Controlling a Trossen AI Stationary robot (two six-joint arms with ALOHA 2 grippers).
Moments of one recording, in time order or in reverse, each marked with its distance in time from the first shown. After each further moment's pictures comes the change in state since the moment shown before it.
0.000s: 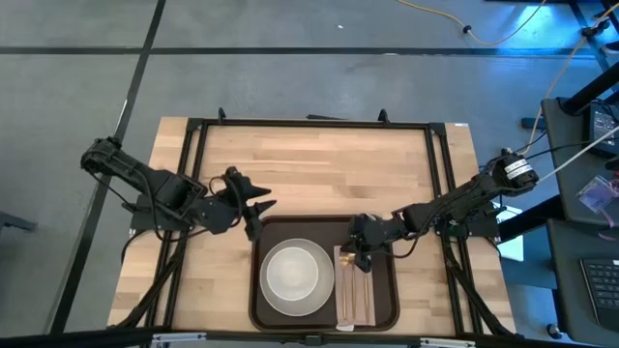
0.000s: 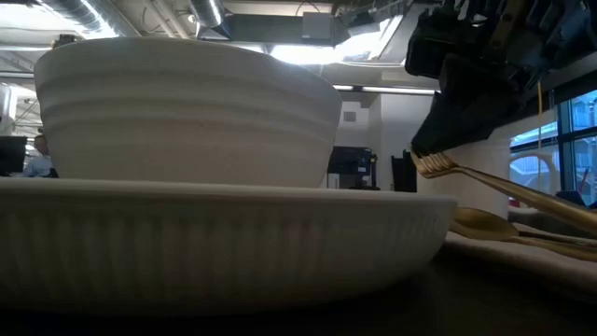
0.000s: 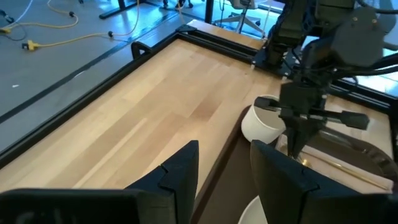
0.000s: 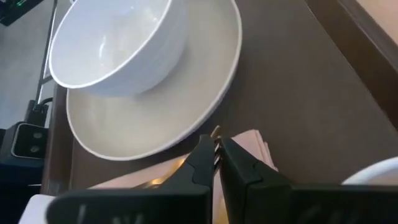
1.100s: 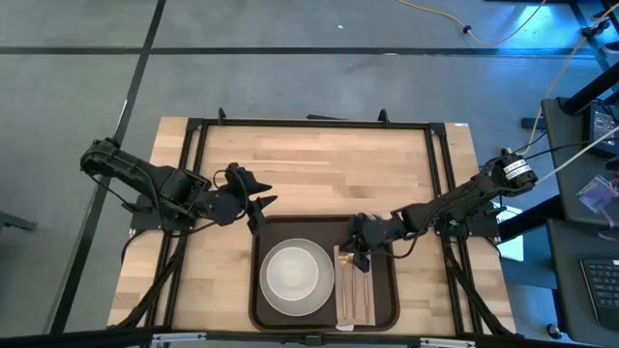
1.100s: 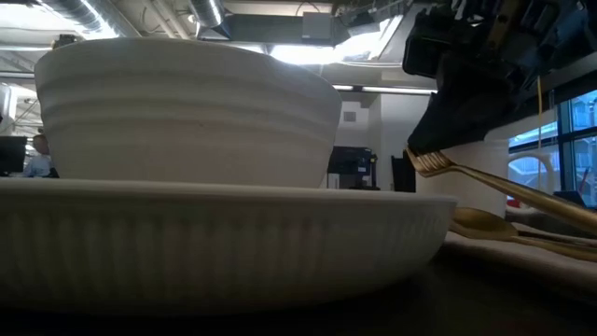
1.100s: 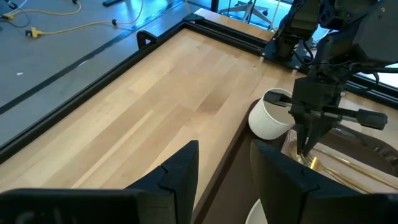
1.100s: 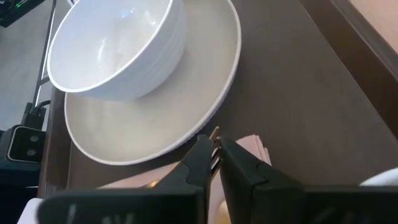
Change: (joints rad) left arm 0.068 0.000 0.000 -0.025 0.061 0.001; right arm -0.001 0.007 0.006 0.015 0.005 -0.015
